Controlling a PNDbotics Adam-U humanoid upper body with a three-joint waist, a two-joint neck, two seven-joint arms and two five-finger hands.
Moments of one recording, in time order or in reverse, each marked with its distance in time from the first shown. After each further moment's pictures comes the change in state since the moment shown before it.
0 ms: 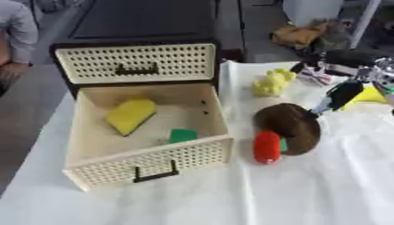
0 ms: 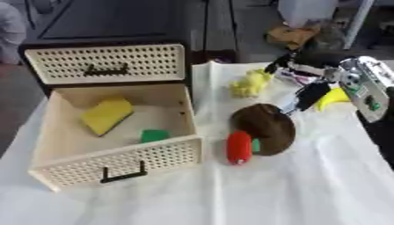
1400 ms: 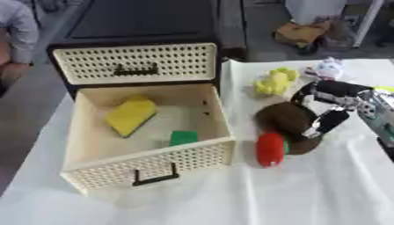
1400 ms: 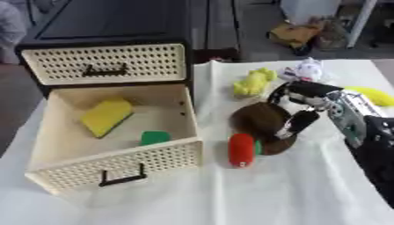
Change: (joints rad) left arm -0.010 -0.044 -0.006 0.000 -0.035 0.024 0.004; right arm 0.036 0.062 -0.005 0.123 0.102 0.062 -0.109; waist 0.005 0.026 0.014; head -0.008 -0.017
